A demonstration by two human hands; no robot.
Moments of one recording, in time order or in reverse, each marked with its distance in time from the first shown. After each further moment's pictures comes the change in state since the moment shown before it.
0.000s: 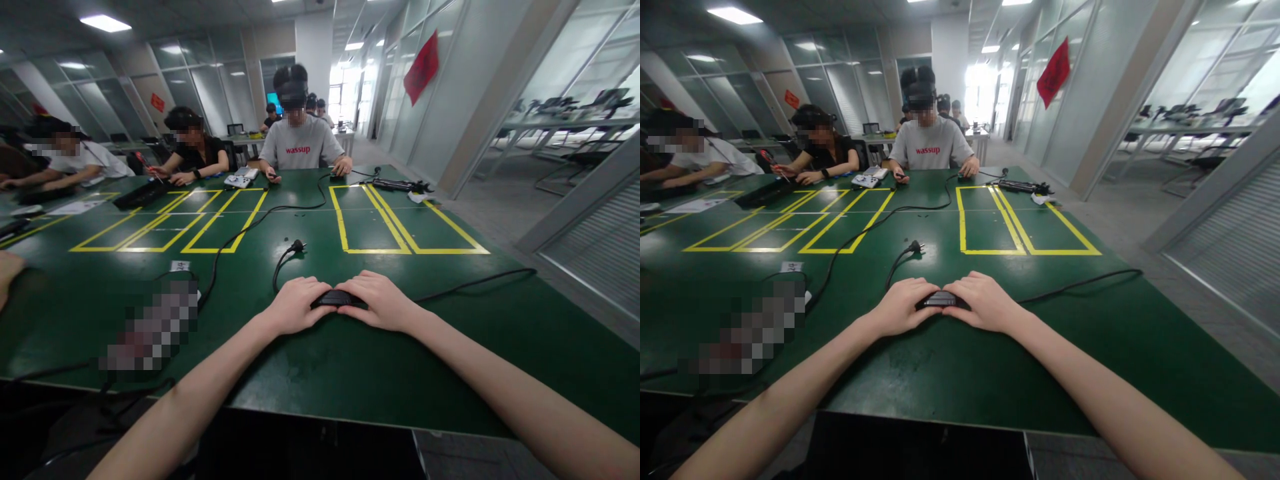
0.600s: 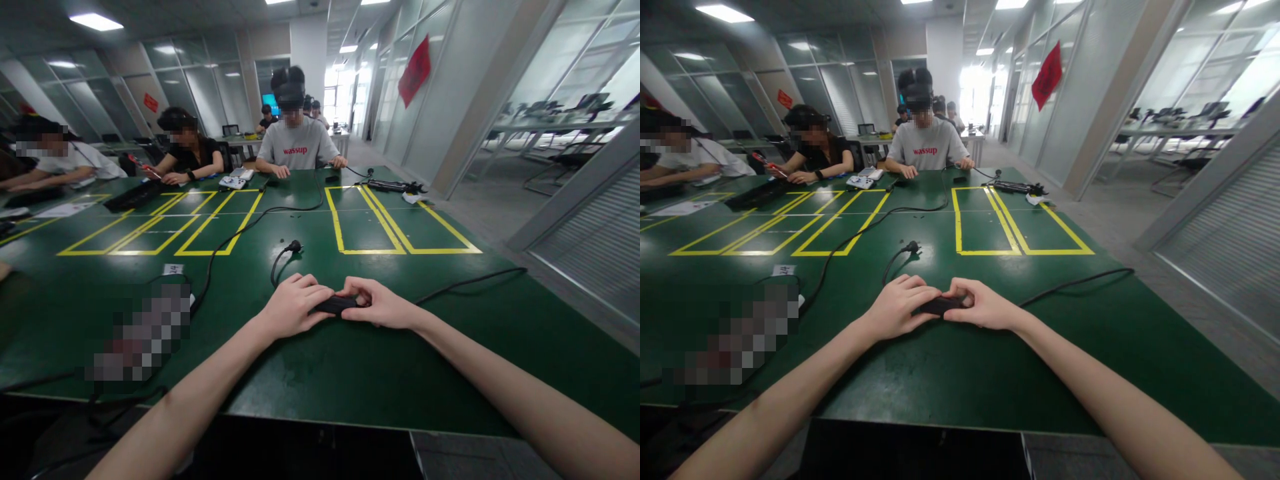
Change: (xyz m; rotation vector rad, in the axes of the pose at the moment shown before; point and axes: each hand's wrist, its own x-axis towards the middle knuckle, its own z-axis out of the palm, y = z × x) left_hand -0.001 -0.003 0.001 0.192 0.125 0.260; right_hand -0.005 -0.002 -0.002 1.001 -0.142 0.442
